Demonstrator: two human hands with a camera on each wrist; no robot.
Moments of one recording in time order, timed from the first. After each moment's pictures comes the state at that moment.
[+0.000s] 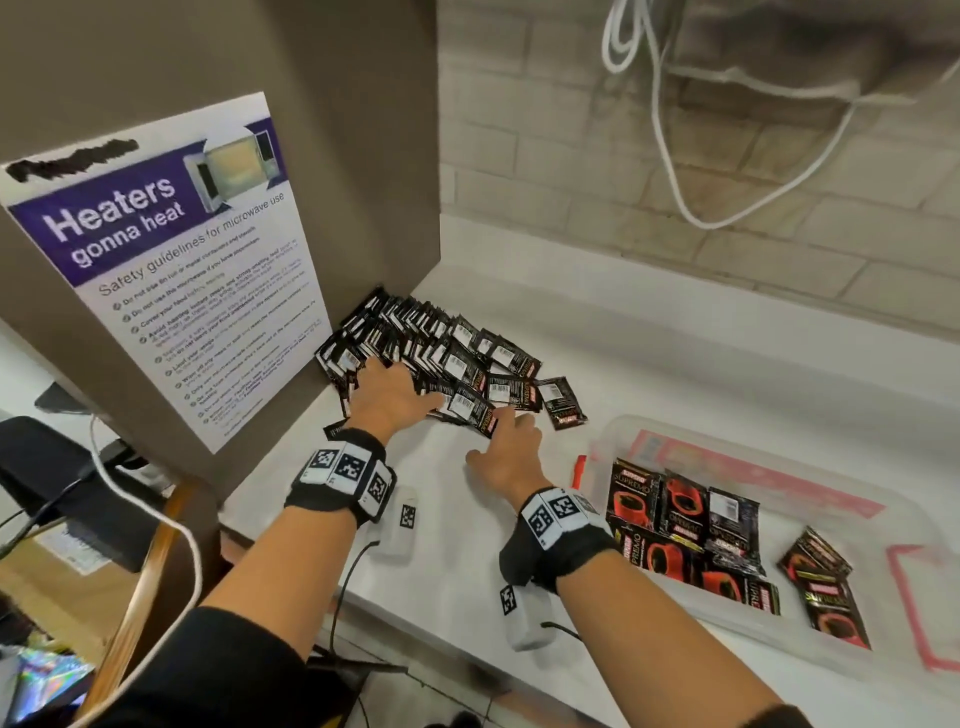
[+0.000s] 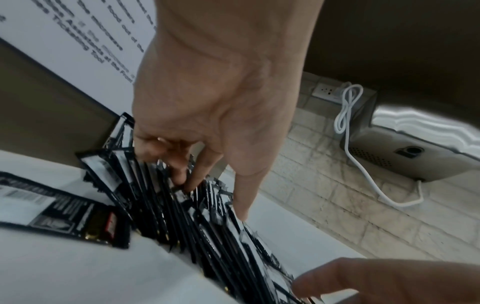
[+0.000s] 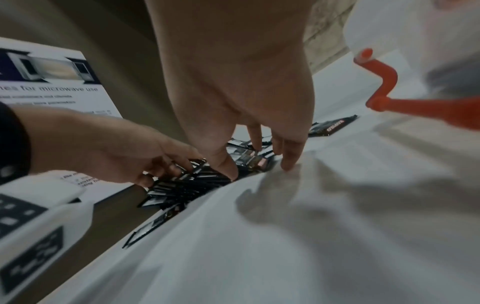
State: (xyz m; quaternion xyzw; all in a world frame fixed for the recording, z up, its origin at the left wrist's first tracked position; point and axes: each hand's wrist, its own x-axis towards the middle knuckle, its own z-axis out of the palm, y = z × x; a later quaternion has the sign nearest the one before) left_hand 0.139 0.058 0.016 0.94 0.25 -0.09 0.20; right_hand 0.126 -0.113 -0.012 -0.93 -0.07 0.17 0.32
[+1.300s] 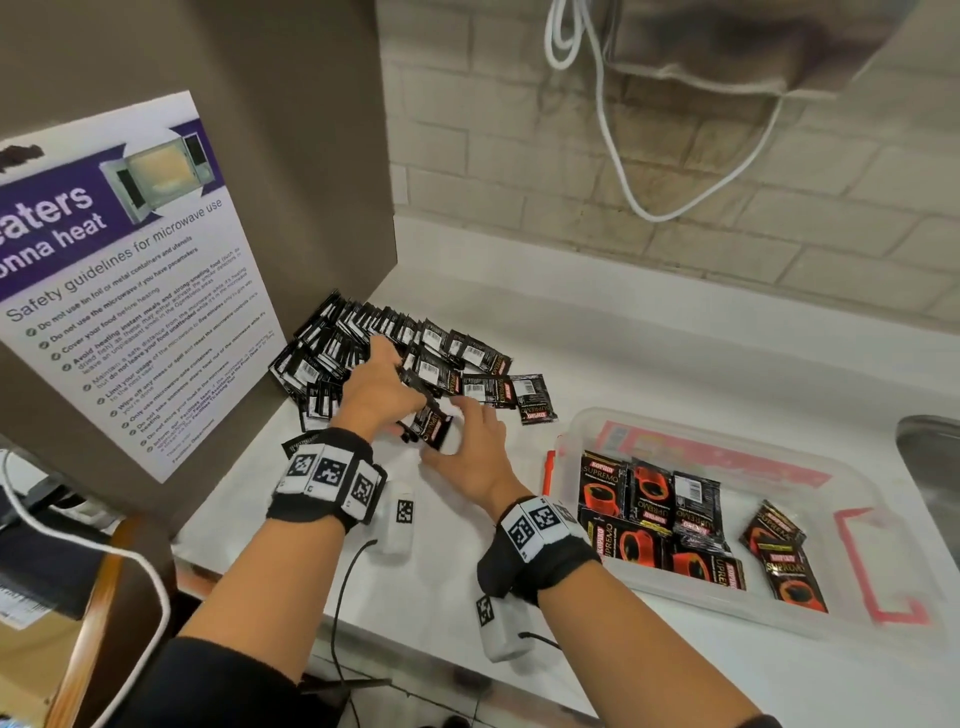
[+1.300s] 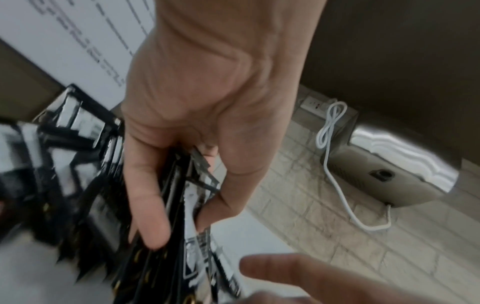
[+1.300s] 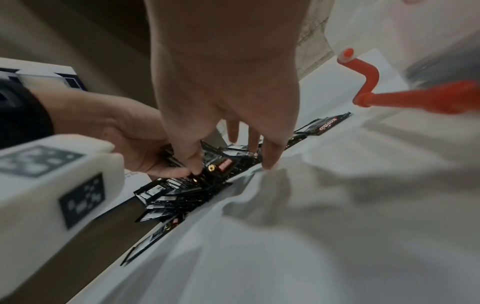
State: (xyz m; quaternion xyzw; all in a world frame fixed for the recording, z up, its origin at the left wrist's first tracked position) left_hand 0.148 0.035 0.035 0.90 0.22 -0.03 0.38; right_hand 0.127 -0.117 -0.024 -0.88 -0.13 0.11 0.44
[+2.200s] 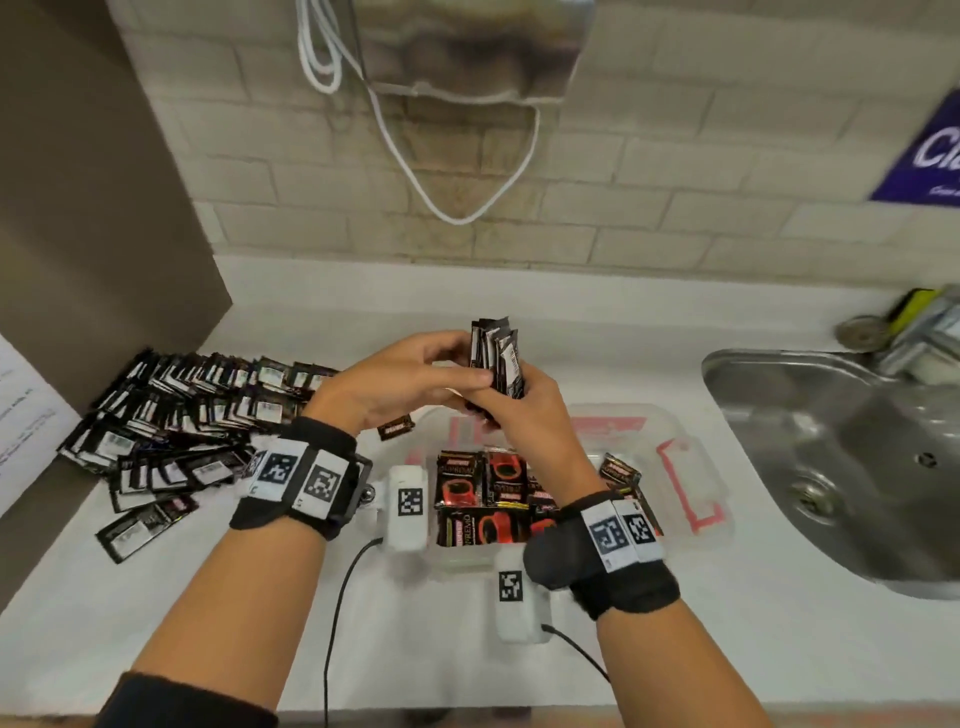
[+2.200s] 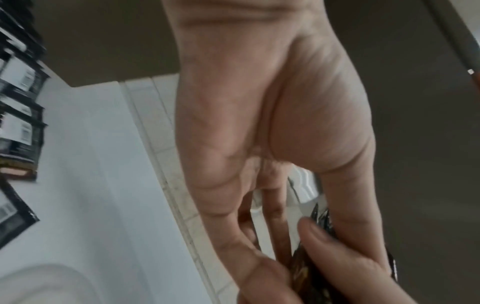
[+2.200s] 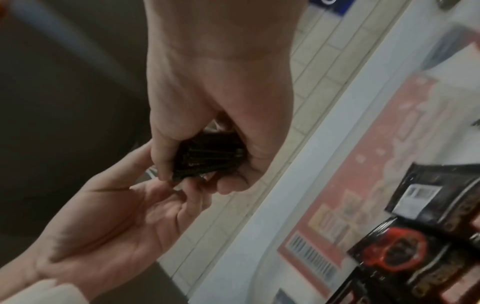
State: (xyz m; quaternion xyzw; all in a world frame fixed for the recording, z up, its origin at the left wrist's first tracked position) left_hand 0.166 -0.144 0.110 0.66 -0.20 -0.27 0.67; right_hand 0.111 -0.306 0.085 -0.71 0.02 -0.02 0.70
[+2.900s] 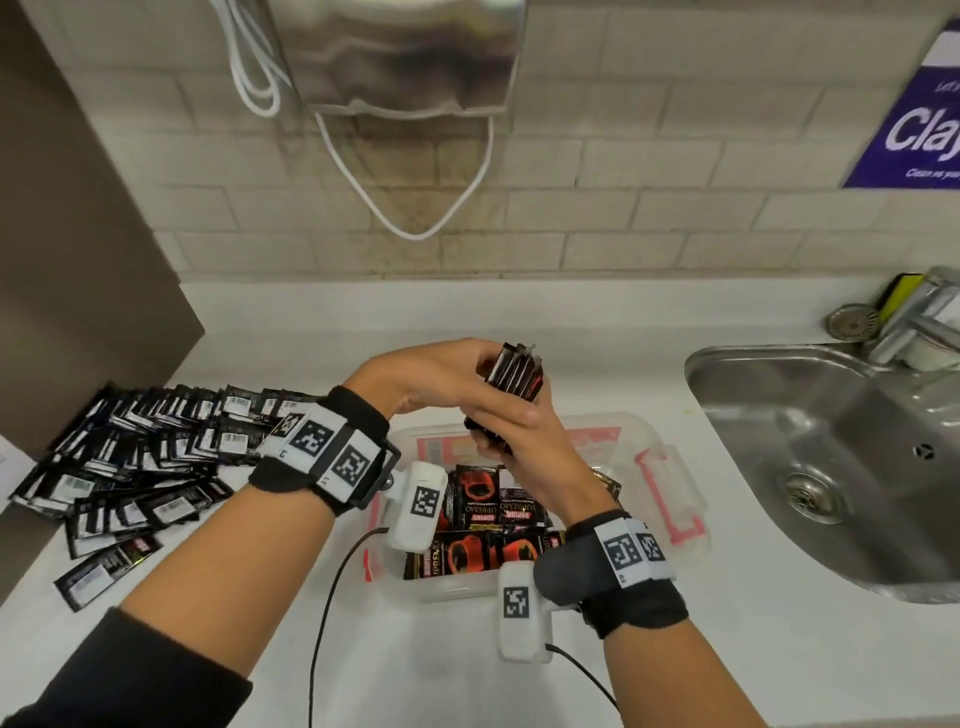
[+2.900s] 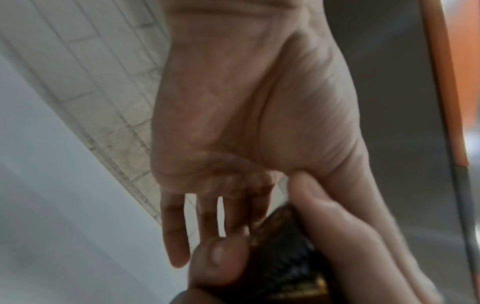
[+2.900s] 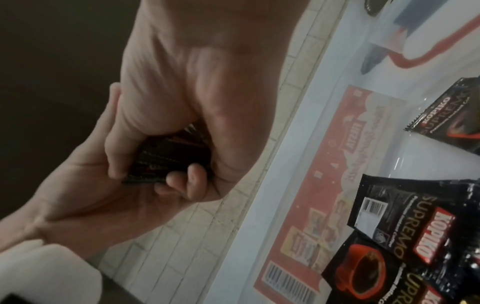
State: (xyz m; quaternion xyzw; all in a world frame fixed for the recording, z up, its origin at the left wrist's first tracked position) left_hand 0.180 -0.225 0.148 0.79 -0.29 -0.31 0.44; right_hand 0.121 -0.355 0.065 -0.56 -0.01 0.04 0.83
